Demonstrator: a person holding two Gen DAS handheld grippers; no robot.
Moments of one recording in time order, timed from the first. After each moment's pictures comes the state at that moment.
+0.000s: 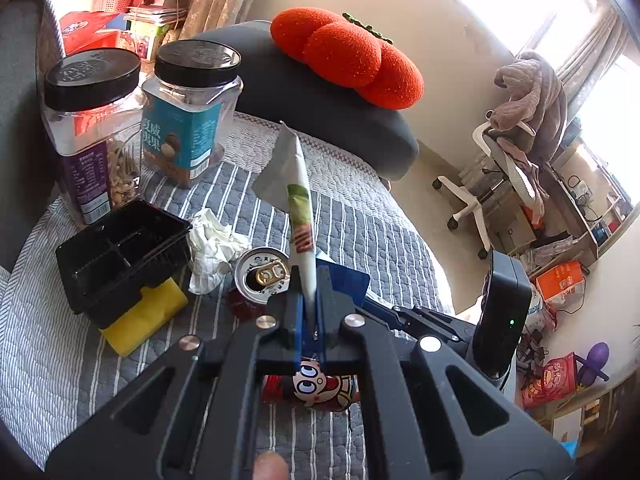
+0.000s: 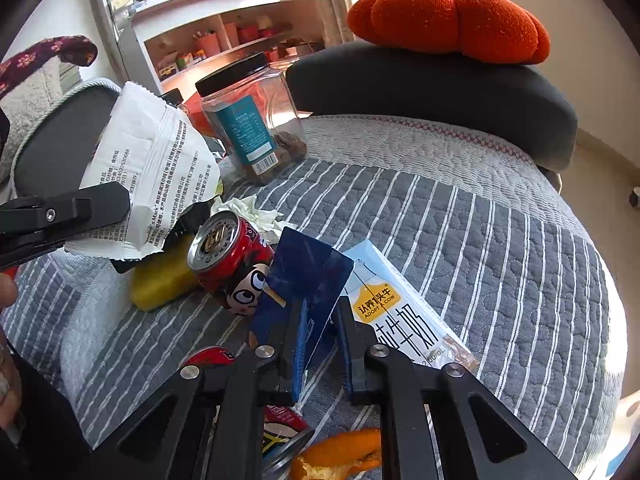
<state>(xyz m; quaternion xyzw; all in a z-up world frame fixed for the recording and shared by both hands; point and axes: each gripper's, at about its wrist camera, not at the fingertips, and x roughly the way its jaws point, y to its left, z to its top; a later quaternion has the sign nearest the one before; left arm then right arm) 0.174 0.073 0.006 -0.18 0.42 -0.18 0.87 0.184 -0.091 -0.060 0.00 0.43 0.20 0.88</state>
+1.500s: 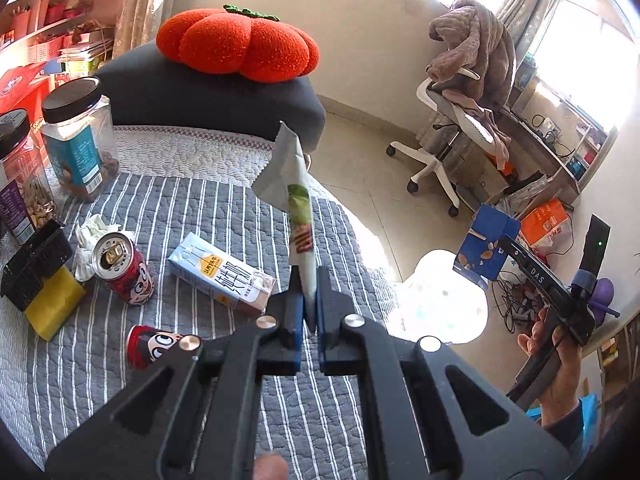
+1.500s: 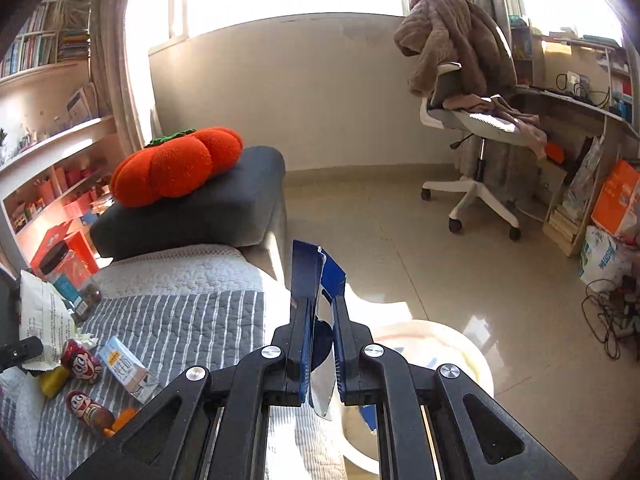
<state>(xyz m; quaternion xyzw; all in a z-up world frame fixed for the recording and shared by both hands) 0.126 -0.056 0.029 -0.09 0.41 -0.25 0.87 0.055 -0.356 0.050 0.08 0.28 -0.16 0.94</state>
